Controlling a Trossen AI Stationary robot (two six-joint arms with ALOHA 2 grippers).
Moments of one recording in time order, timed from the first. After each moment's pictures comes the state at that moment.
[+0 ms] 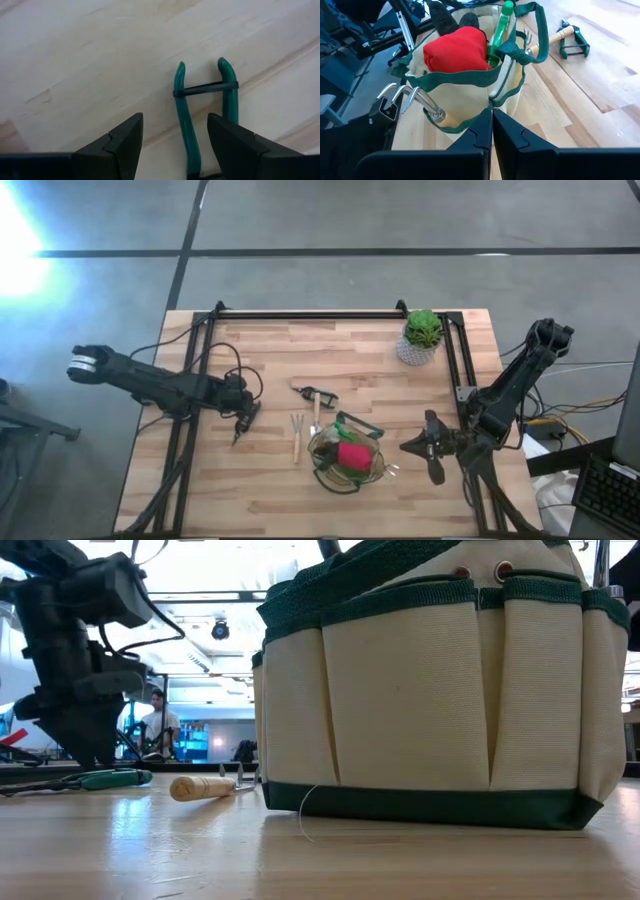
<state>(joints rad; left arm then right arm) -0.11 1.05 0.49 -0.74 -0.25 -1.15 0.93 1.01 0.46 -0.10 0.81 0.92</state>
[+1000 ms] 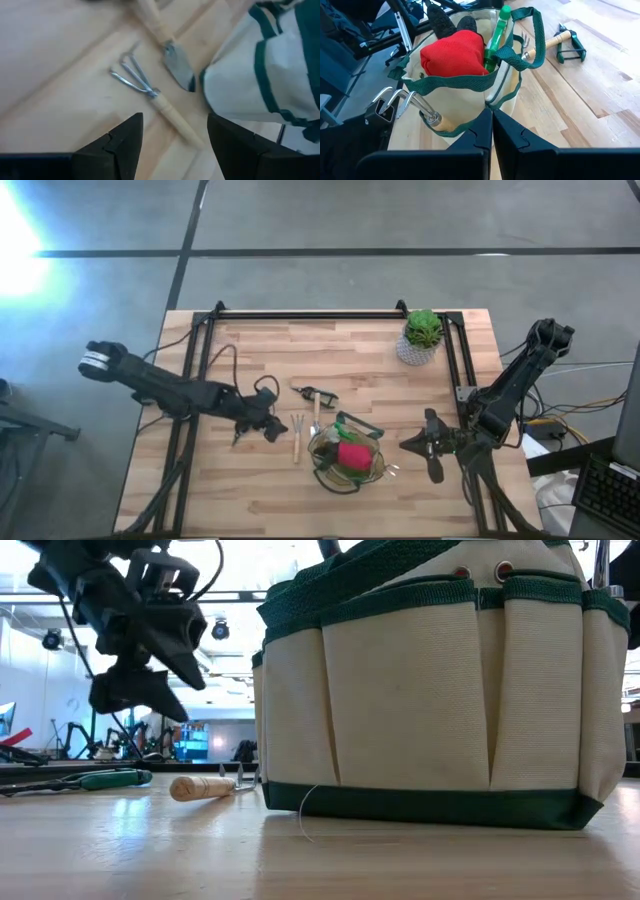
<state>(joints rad) -0.24 1.20 0.61 -0.18 -0.09 -1.10 0.92 1.00 0.46 -0.10 0.81 0.89</state>
